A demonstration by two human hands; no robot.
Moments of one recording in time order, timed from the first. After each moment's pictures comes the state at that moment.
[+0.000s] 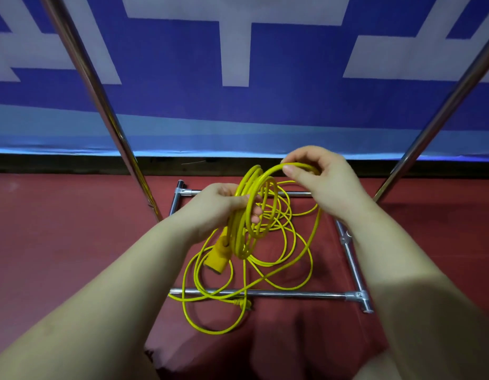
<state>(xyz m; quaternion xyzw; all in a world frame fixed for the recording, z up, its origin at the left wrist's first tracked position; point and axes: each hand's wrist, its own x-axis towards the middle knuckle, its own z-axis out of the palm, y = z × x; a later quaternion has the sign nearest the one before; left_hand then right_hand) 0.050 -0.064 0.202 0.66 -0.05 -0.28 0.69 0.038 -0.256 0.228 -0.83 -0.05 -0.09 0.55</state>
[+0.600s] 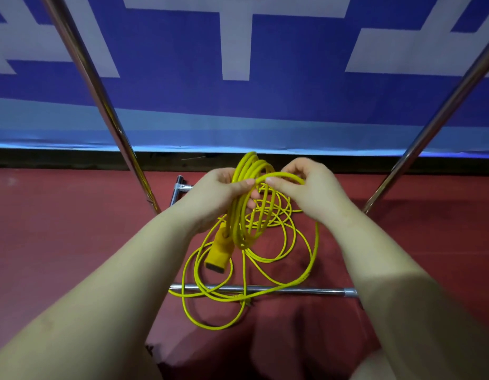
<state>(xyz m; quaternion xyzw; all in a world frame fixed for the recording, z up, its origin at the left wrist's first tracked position) 0.055 -0.068 0.207 0.68 -0.06 -0.22 0.70 0.042 -0.244 0.207 -0.91 0.03 -0.05 0.42</state>
